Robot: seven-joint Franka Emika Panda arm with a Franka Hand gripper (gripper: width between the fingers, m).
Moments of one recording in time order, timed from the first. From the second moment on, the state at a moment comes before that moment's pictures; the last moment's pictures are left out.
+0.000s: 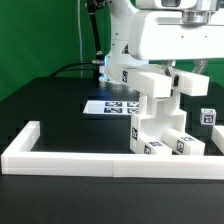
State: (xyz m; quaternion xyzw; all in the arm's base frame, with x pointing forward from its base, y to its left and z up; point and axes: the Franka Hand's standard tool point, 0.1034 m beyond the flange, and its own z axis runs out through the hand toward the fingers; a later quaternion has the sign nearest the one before) arm 0.565 0.064 0.122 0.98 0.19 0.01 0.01
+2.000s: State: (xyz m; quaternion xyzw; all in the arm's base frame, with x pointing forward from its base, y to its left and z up) arm 0.558 0.067 0.122 0.98 0.18 0.01 0.01
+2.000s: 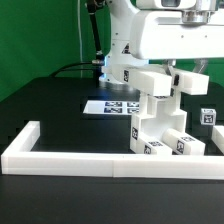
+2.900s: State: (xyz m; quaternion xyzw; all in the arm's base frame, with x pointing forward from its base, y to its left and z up) arm 0.561 0.067 0.122 0.99 0.15 0.02 0.01
